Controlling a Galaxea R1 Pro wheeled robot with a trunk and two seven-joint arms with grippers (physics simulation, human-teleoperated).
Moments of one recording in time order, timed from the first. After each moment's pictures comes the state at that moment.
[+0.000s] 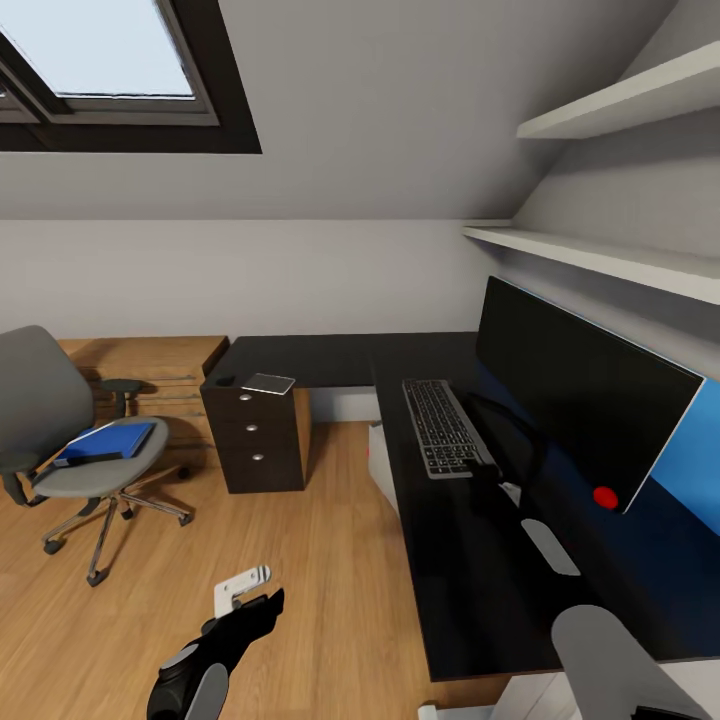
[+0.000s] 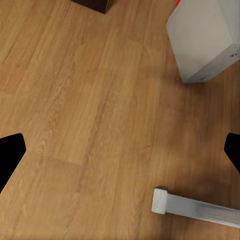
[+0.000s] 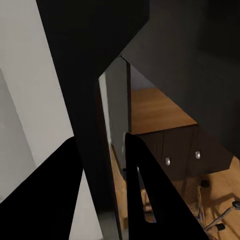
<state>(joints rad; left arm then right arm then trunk) -0.06 -0.08 -0.09 -1.46 0.45 0.53 0.36 -0.69 -0.02 -0.15 -0.65 -1.47 0.28 0.13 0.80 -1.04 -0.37</state>
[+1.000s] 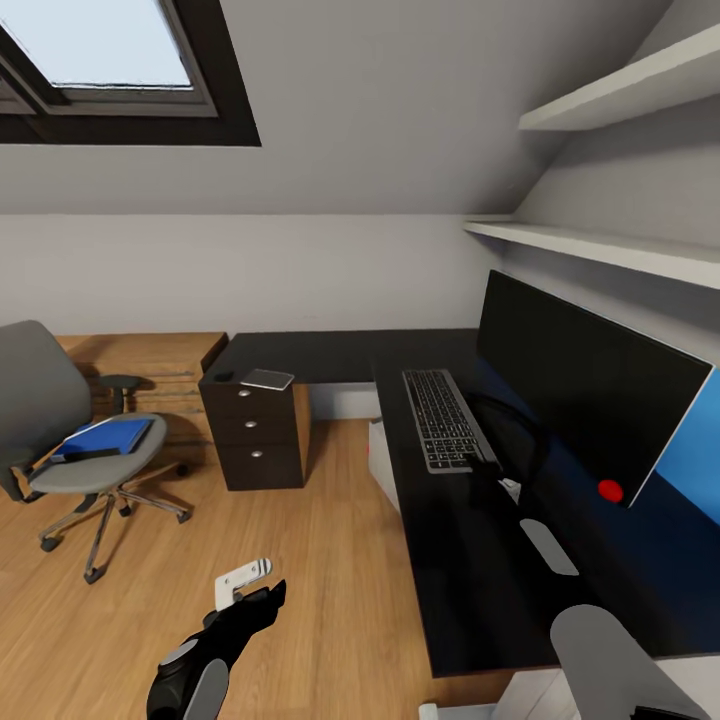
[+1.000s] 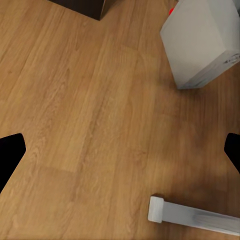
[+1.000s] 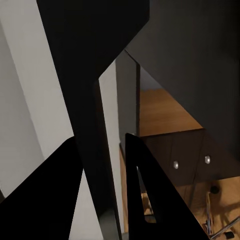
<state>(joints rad) -0.06 -0.09 -0.10 -1.50 0.45 0.53 0.36 -0.69 -0.02 -0.15 -0.65 -1.46 0.27 0.20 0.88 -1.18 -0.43</state>
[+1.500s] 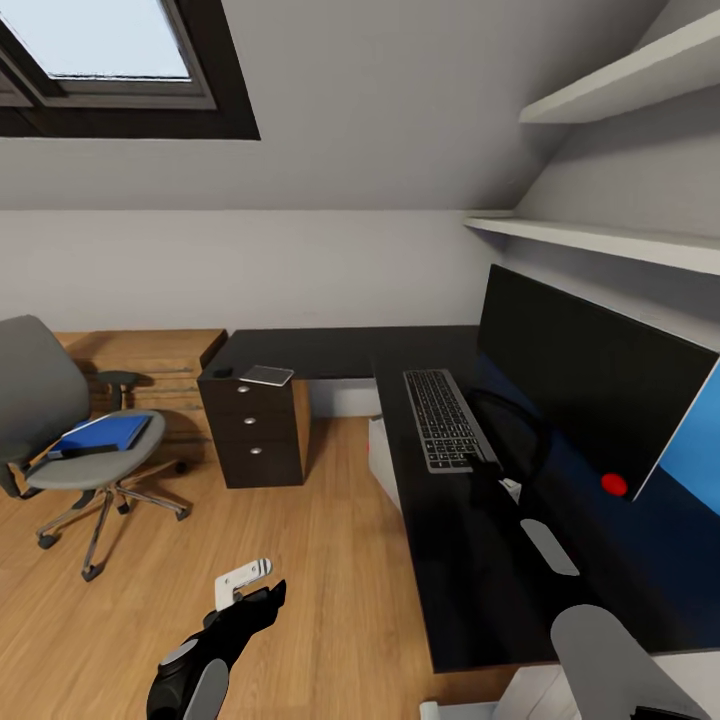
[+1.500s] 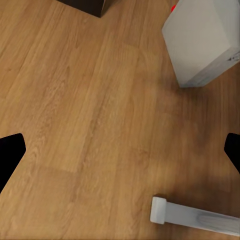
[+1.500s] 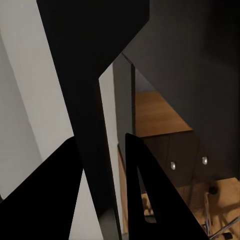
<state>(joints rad) -0.06 -0.09 -0.10 -1.50 0.45 0.53 0.36 -0.69 -0.02 -0.15 -0.65 -1.47 0.27 0.20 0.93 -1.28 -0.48</state>
